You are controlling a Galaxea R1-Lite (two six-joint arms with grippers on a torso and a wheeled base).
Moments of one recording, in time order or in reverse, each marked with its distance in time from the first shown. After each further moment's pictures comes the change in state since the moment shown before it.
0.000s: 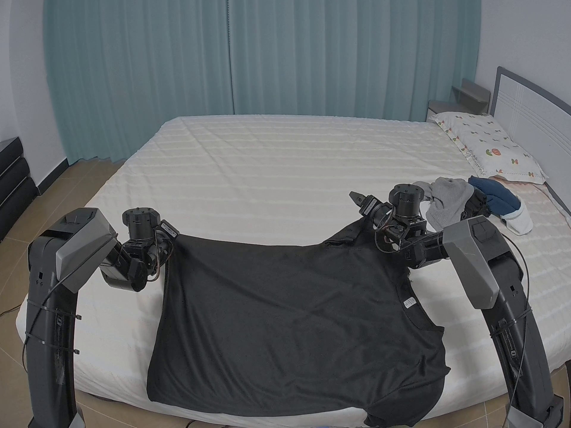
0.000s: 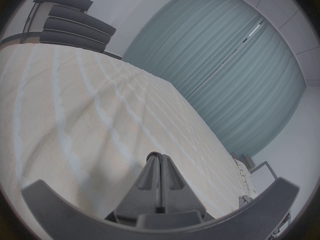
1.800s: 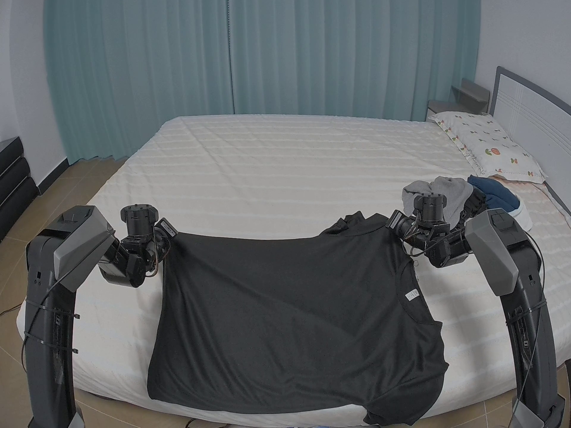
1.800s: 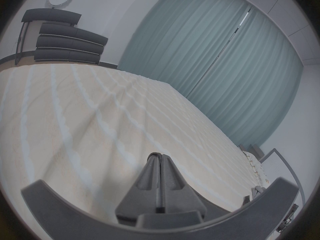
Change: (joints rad) left arm 0.009 -0.007 -0.025 0.035 0.030 0.137; right arm -0.115 -0.070 0.181 0.094 0.071 -0.024
